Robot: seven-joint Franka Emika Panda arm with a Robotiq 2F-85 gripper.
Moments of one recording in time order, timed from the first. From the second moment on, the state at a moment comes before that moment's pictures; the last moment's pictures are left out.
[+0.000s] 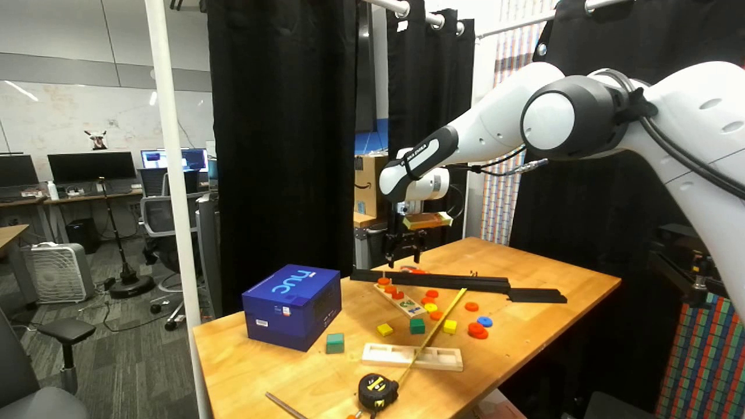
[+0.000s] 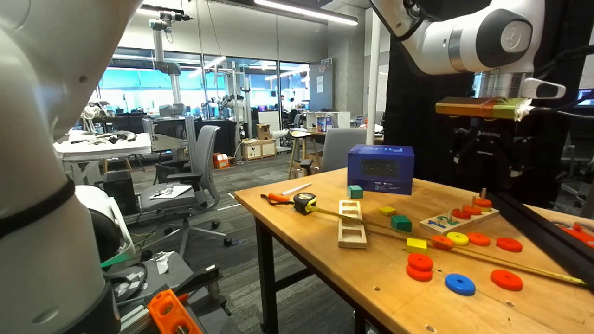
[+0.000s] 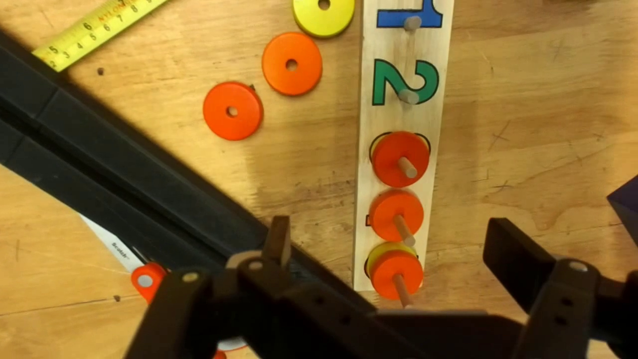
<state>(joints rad) -0.21 0.62 -0.06 -1.48 0.08 2.14 -0.05</state>
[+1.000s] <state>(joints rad) -0.19 0.69 -0.05 -1.42 0.08 2.13 -0.11</state>
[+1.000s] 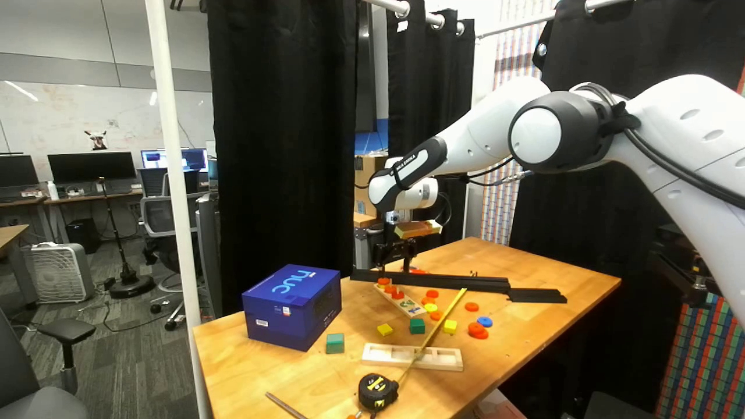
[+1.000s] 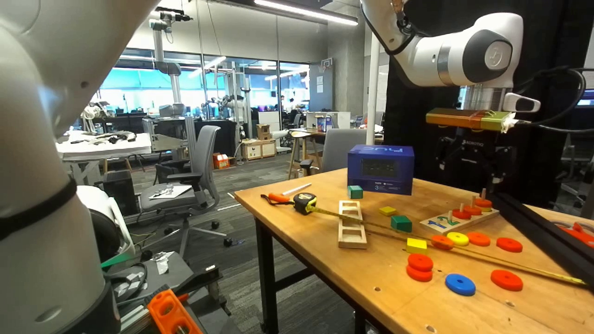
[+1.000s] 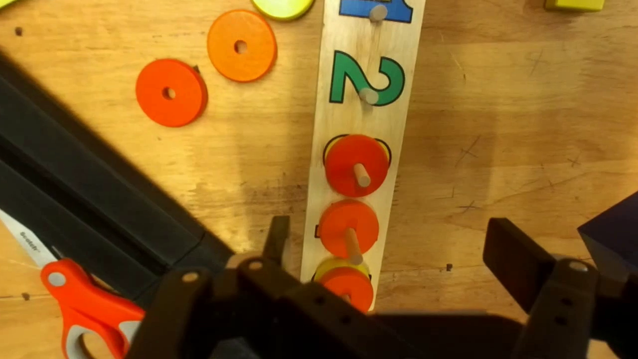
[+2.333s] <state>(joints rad) -0.19 0.82 -0.04 -1.30 0.08 2.06 -0.14</state>
